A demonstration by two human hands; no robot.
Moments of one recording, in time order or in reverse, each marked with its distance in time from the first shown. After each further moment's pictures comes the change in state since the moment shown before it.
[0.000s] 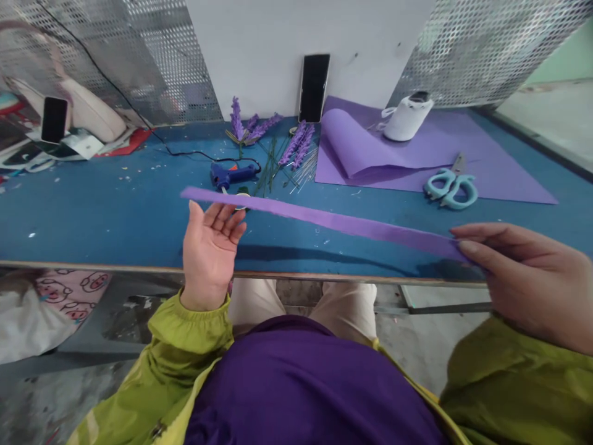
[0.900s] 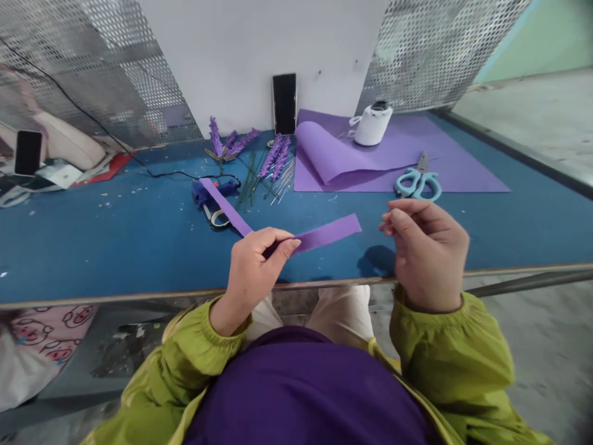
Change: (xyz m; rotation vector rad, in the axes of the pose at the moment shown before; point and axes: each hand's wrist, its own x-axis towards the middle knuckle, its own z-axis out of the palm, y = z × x) left_hand -0.033 -0.024 0.055 1.004 -0.558 0.561; right_hand -0.004 -0.031 0.073 0.644 0.154 -0.057
